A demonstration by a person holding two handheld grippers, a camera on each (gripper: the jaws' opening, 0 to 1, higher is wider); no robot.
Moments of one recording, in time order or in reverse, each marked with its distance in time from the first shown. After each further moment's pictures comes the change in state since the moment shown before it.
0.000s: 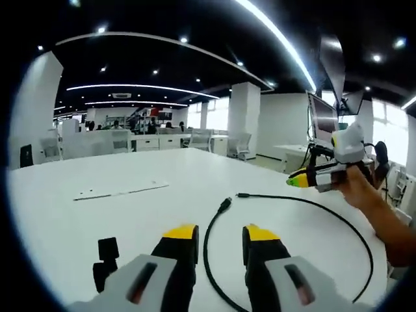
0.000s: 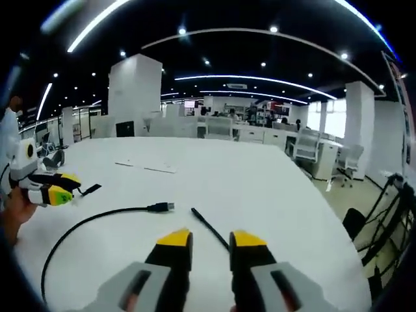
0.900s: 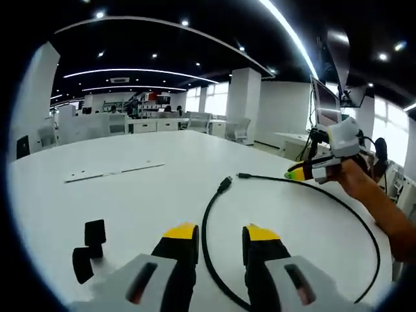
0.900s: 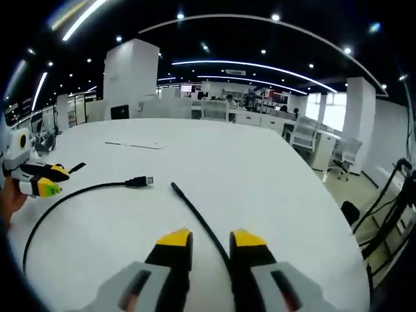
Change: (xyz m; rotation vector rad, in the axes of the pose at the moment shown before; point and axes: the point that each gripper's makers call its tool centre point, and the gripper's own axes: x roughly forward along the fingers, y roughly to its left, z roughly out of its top) left arm 0.018 -0.002 -0.035 -0.082 0.063 -0.001; right arm 0.039 -0.065 -0.007 -0.020 0.049 -0.039
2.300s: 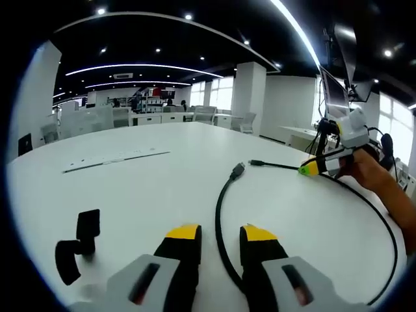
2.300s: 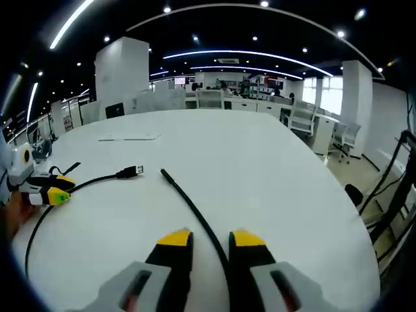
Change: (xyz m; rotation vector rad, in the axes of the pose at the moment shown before) left arm 0.015 0.019 -0.027 0.003 0.029 0.033; right arm -0.001 0.004 -0.025 0.068 0.056 0.001
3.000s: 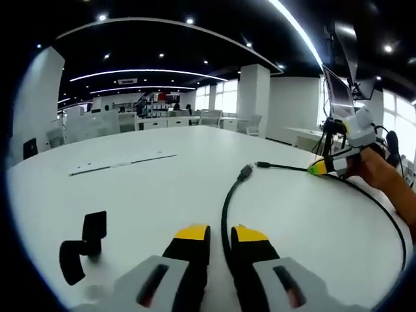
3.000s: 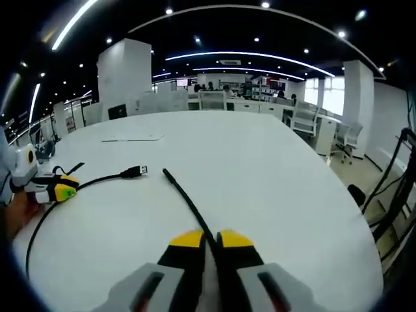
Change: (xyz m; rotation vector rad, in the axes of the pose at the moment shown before) left arm -0.001 0.007 0.000 0.018 -0.023 0.049; right arm -0.001 0.003 0.001 0.009 -0.009 0.027
